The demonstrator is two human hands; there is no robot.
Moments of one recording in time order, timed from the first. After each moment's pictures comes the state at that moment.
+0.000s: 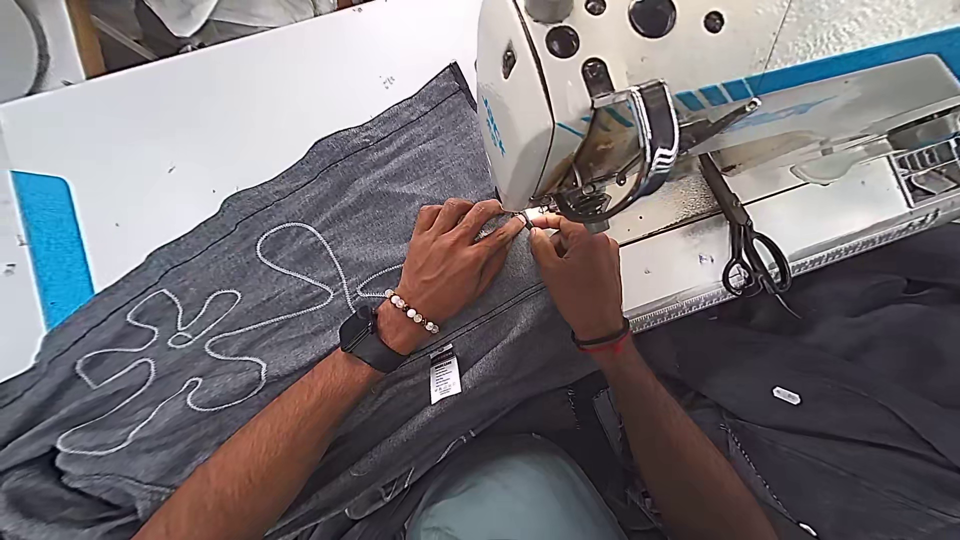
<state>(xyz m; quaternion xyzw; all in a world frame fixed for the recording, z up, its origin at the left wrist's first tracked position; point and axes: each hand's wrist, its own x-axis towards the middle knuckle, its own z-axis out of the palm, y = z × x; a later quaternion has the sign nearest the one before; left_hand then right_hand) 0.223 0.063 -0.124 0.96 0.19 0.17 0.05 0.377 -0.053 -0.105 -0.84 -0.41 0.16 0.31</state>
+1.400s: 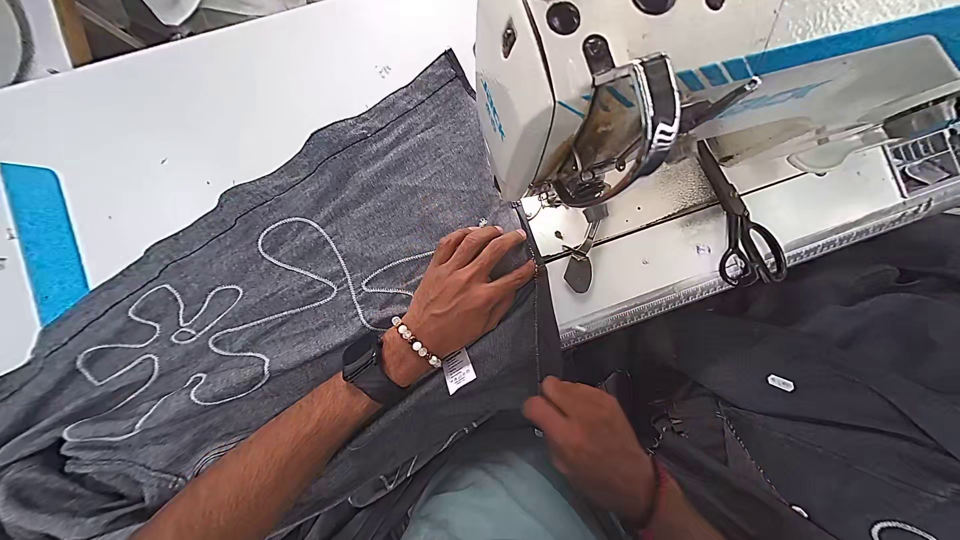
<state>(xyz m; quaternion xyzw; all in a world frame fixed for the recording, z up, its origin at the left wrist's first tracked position) 0.206 0.028 -0.131 0.97 0.13 0.16 0.11 0.318 -0.215 -0.121 -0.68 -0.68 0.17 0.22</state>
